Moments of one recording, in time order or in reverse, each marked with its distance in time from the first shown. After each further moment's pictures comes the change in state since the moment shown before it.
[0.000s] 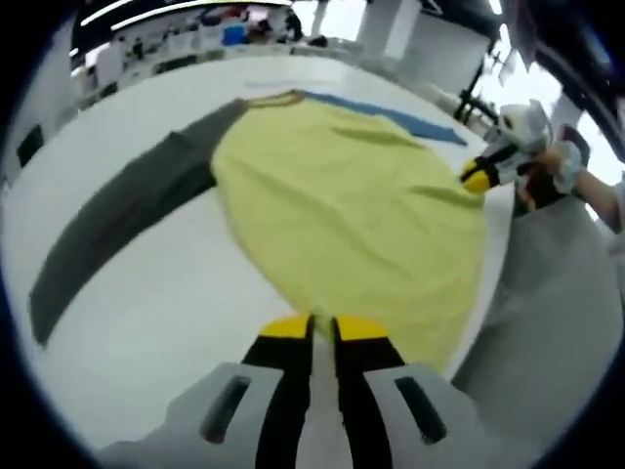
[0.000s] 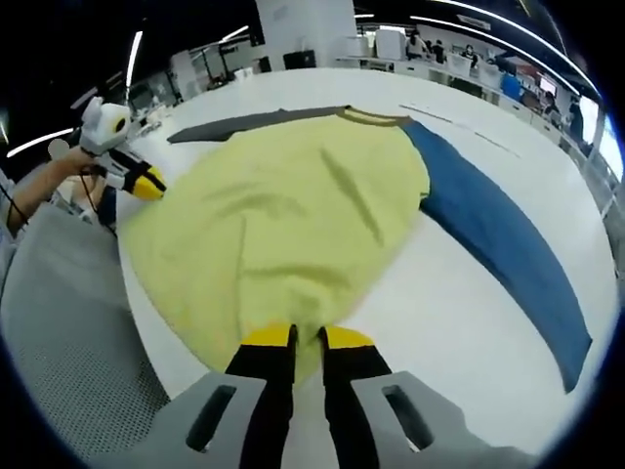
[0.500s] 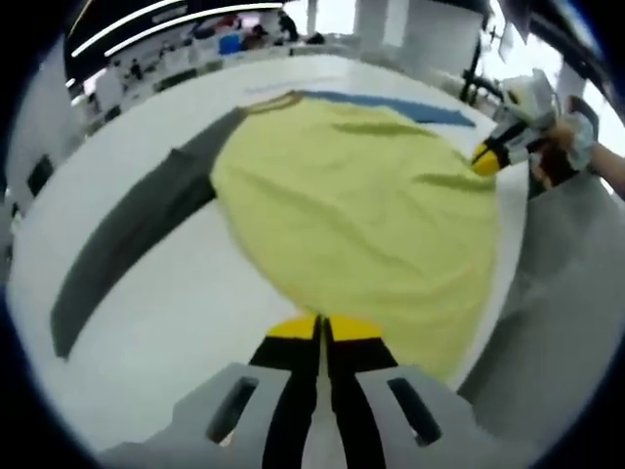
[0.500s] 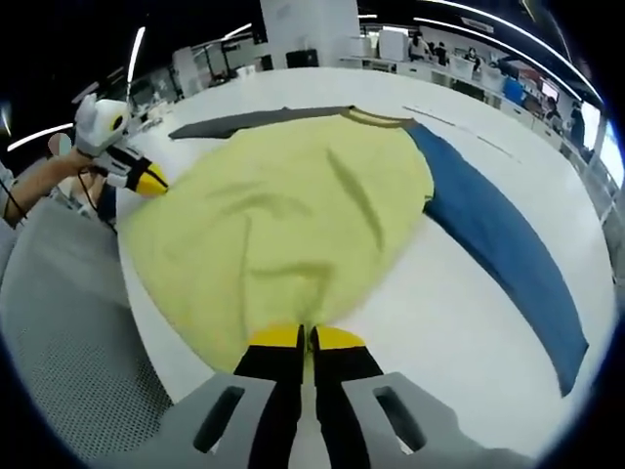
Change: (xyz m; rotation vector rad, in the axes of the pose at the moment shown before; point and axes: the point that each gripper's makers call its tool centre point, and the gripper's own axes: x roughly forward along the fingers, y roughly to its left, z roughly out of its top) left arm 0.001 0.000 0.001 0.042 -0.001 0.078; right arm -0.003 0.005 0.003 -0.038 0.004 -0.014
